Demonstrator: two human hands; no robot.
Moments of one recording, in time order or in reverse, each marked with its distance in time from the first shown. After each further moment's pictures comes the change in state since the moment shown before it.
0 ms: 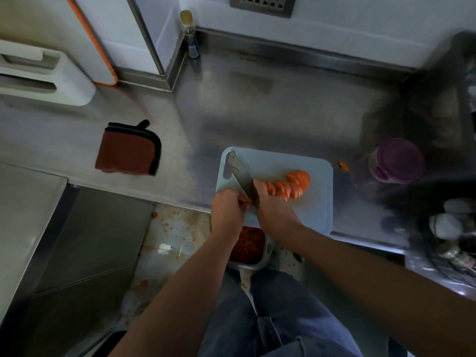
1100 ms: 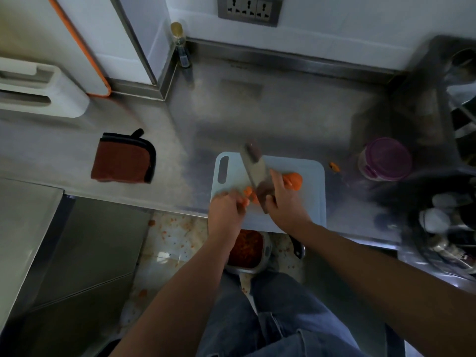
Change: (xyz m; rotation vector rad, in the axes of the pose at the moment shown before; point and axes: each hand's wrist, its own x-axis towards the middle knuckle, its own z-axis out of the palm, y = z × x) left_hand 0.000 0.000 0.003 0.057 0.016 0.100; right_hand -0.008 0.019 -0.023 0.308 0.212 0.051
